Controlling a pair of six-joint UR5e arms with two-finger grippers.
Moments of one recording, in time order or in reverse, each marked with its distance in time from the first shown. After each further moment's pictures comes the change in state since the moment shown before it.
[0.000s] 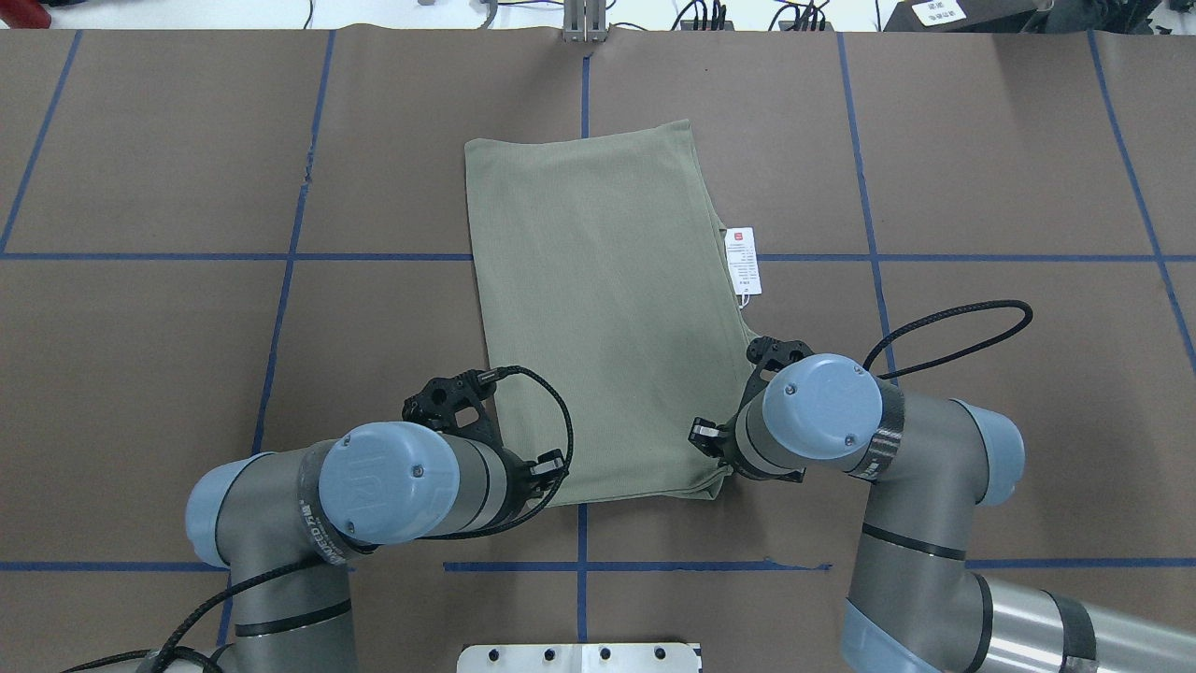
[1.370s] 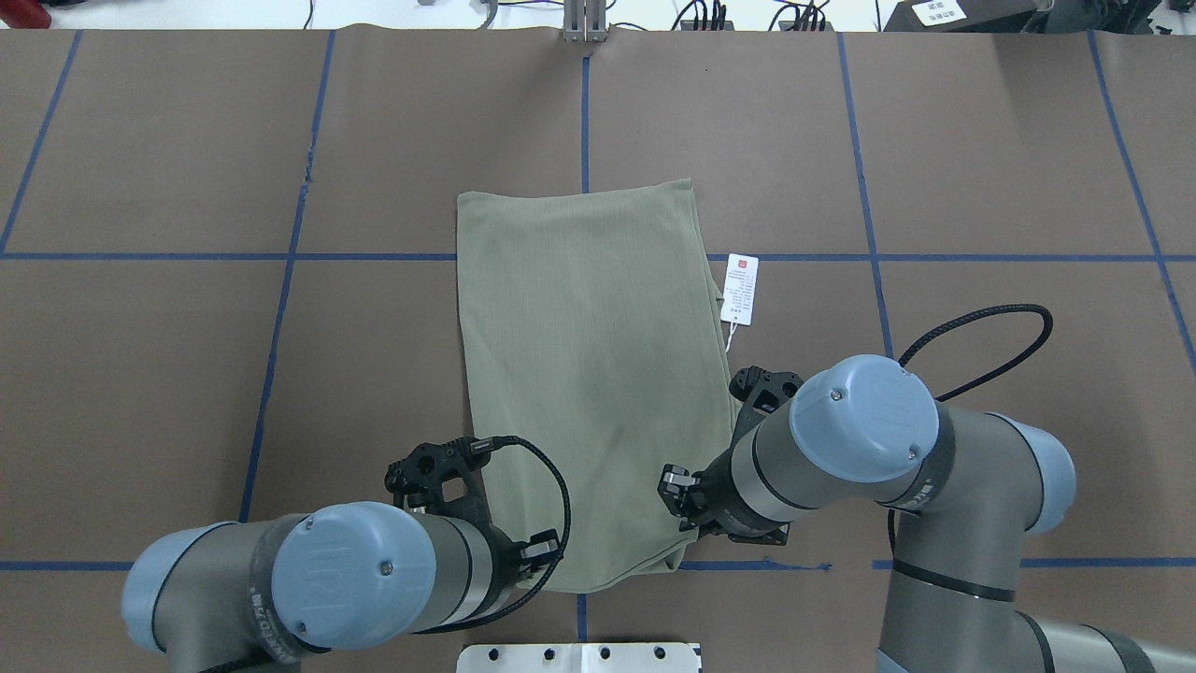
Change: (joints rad) left arm 0.119 0.040 -0.202 0.184 0.011 0.000; right arm -0.044 -0.022 0.211 -0.002 0.209 0.092
